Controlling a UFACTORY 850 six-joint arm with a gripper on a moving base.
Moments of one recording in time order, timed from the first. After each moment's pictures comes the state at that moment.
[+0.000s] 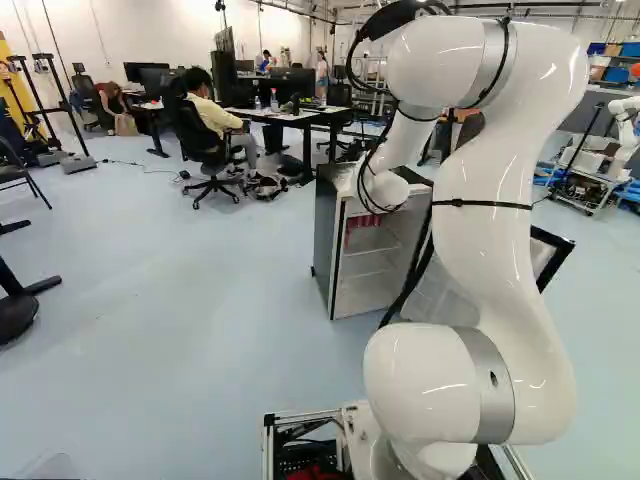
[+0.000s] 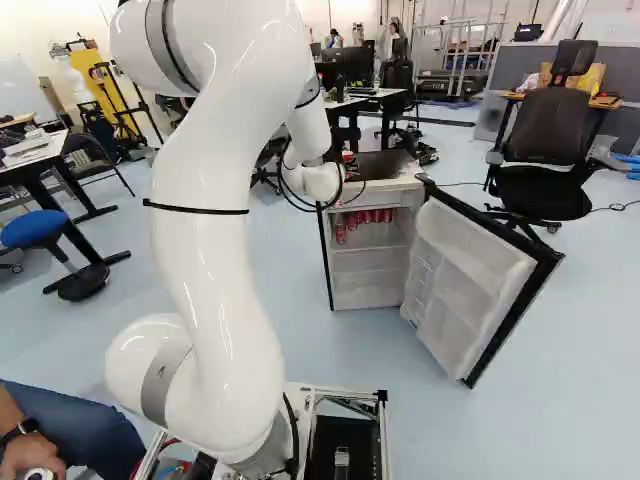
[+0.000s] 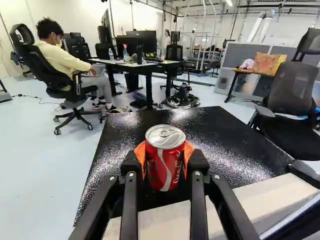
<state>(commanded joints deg) -11.8 -30.6 -57.1 -6.1 52.8 0.0</state>
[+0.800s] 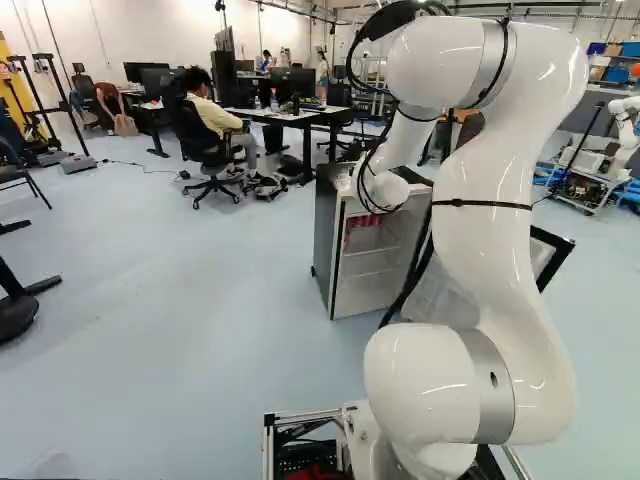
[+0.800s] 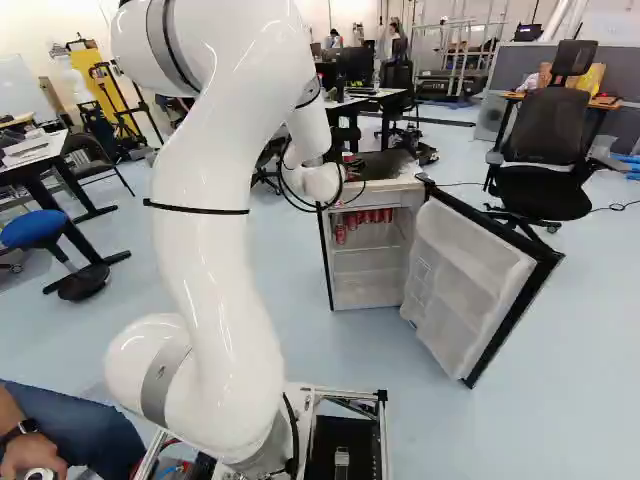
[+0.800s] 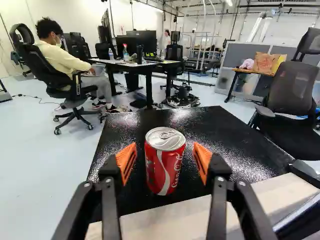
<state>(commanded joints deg) -11.8 -30.7 -57.1 -6.1 52.8 0.0</state>
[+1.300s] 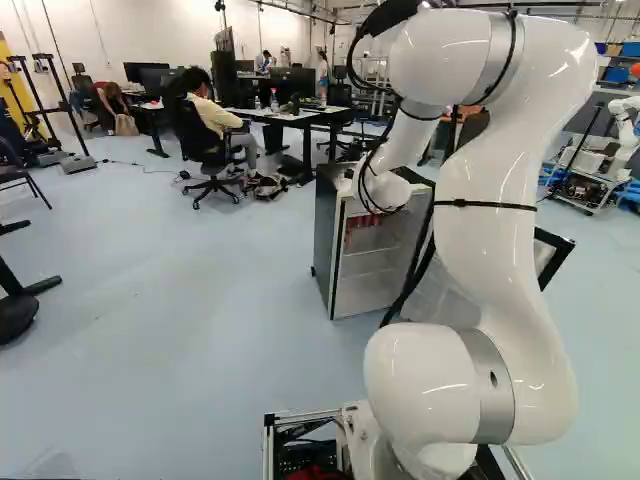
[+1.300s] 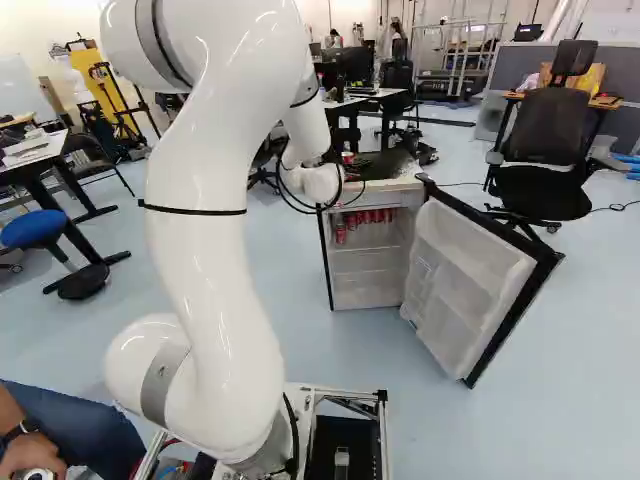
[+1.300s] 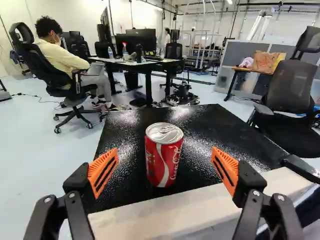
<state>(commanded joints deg) -12.1 -28.0 -53.6 -6.1 52.8 0.0</state>
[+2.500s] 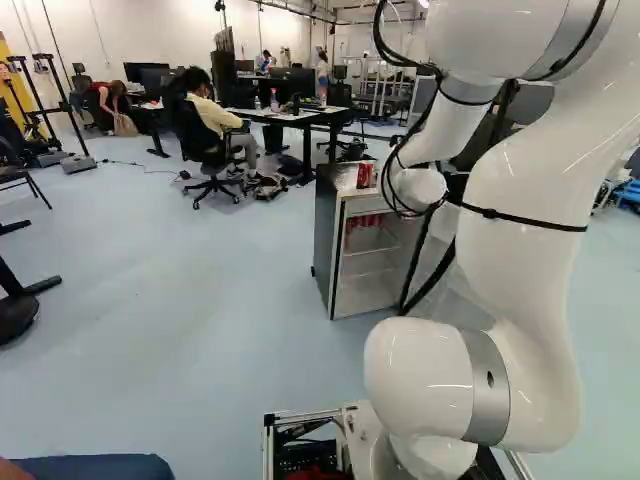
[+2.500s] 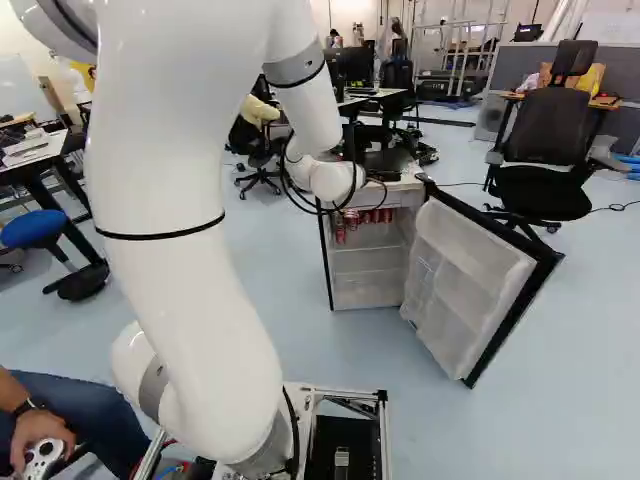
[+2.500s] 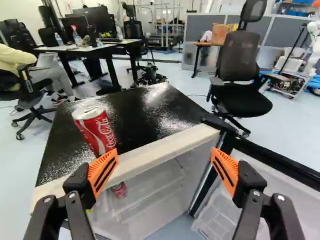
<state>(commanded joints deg) -20.7 -15.9 -44.4 1.6 41.3 0.0</state>
